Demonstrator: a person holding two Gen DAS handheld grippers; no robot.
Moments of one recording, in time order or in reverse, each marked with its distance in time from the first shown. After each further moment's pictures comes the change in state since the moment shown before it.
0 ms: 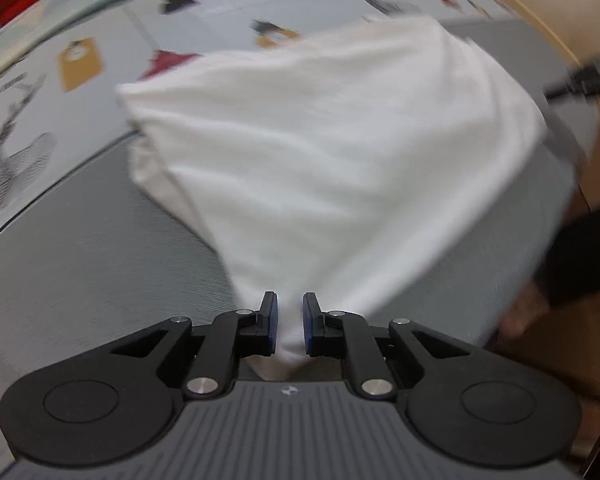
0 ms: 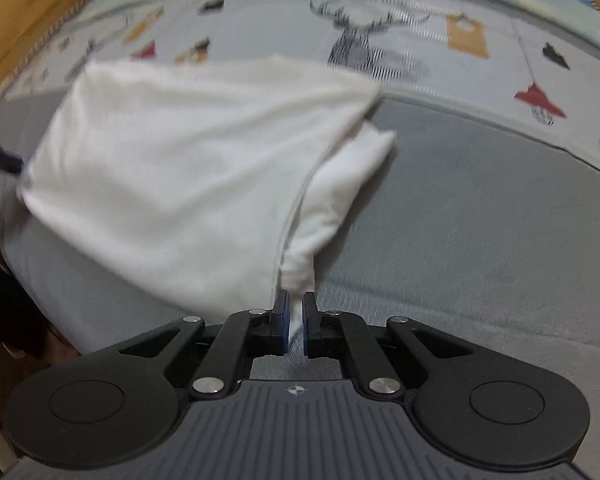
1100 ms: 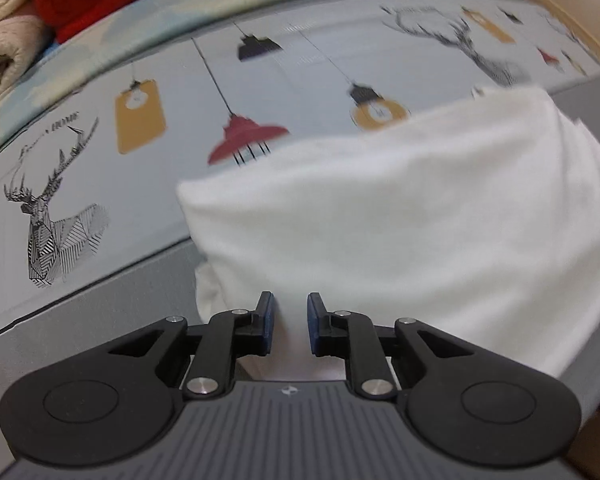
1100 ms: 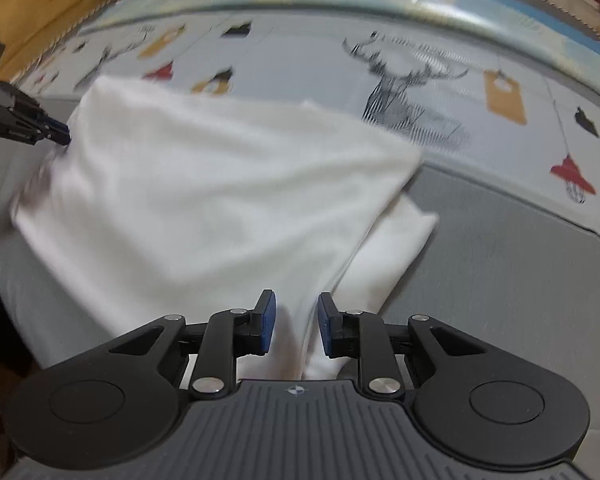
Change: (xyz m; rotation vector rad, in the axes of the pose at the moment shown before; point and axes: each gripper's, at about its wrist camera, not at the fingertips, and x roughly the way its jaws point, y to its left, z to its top) left arm 0.029 0.031 0.102 -0.163 -0.091 0.240; right arm 0.048 0.029 0.037 -0.104 -0.048 -0.084
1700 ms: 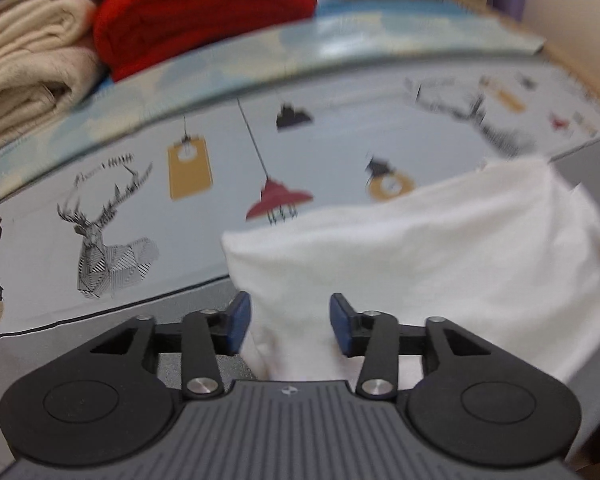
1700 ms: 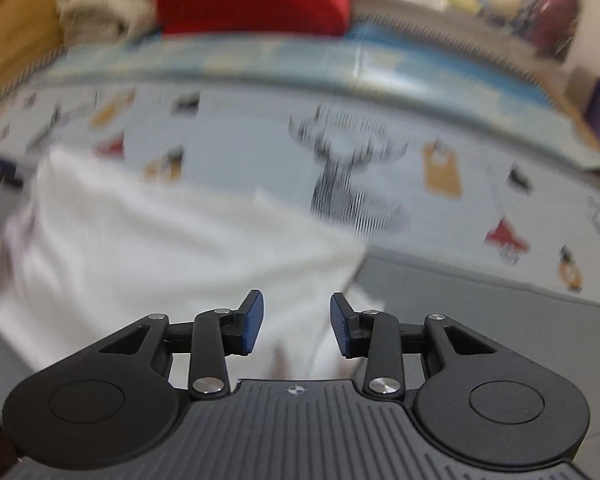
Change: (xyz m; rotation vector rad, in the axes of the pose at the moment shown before) left arm -0.078 -0.006 -0.013 -0.093 -0.190 0.075; right arm -0.052 0.036 0.038 0.040 -0.260 -0.198
